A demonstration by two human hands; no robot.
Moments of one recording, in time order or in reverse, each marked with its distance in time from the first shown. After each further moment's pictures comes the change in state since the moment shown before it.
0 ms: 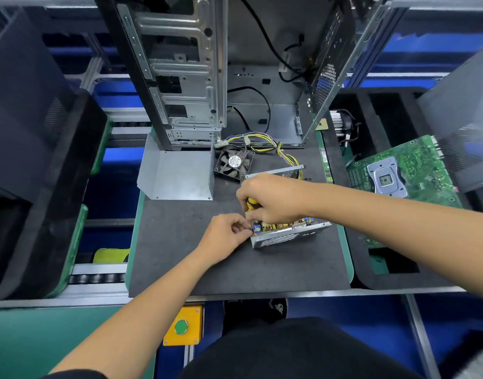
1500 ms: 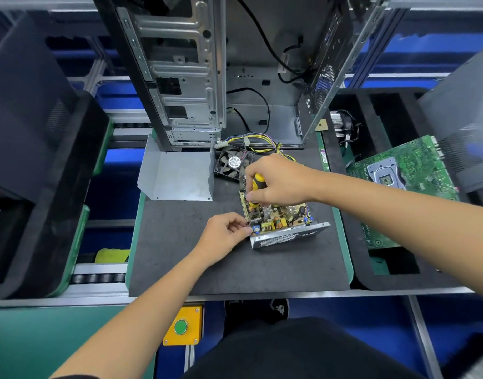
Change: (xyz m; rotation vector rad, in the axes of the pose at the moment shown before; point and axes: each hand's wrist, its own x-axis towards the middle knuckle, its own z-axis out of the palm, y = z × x) left_hand -0.004 -0.002 -0.001 -0.118 0.040 0.014; right_hand -0.002 0.014 -0.016 0.253 0.156 0.145
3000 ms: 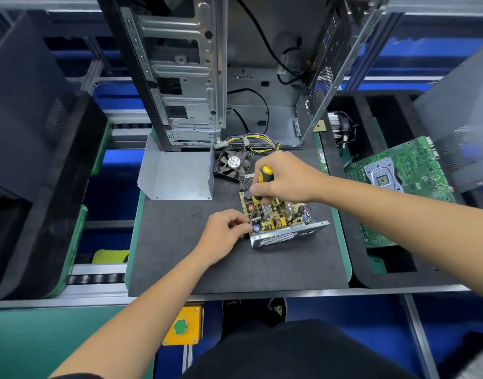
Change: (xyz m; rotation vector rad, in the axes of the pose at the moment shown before) left_hand 0.000 0.006 0.000 -0.017 0.023 0.026; right_hand -0.012 0.002 0.002 0.278 0.091 0.115
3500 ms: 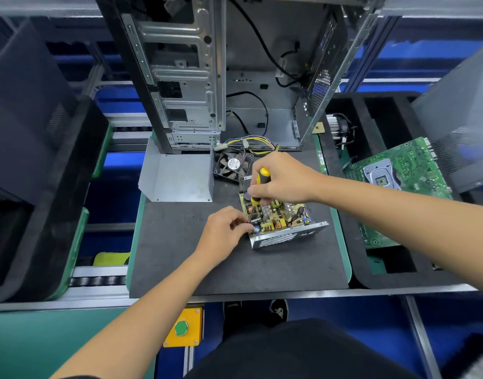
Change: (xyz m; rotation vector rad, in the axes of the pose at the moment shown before) left_hand -0.004 0.009 -0.001 0.177 0.104 0.163; right_hand -0.001 -0.006 0.000 -0.031 0.004 -0.011
